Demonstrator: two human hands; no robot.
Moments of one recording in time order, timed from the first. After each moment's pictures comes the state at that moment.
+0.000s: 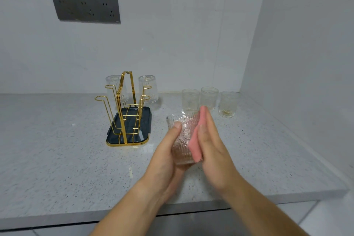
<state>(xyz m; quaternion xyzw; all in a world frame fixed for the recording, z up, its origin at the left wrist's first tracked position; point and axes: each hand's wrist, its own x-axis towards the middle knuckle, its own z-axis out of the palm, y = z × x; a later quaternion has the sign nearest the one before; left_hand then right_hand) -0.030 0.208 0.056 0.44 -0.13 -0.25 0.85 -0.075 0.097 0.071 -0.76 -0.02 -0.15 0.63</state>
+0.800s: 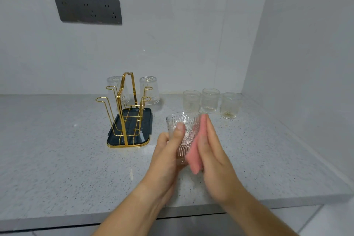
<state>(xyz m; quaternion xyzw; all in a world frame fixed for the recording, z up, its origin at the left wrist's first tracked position) -0.032 0.206 0.060 0.52 -0.10 -0.16 0.83 -0.080 0.097 0.061 -0.76 -0.02 -0.15 0.63</state>
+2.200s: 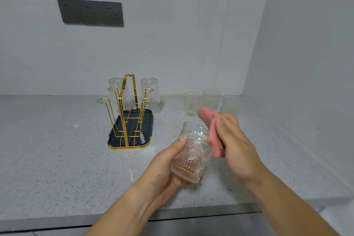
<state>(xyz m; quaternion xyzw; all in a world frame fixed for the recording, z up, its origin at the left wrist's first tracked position) -0.026 0.220 0.049 0.47 -0.13 -0.29 0.82 -0.076 0.062 0.088 -0.77 -0.04 -0.17 0.62</state>
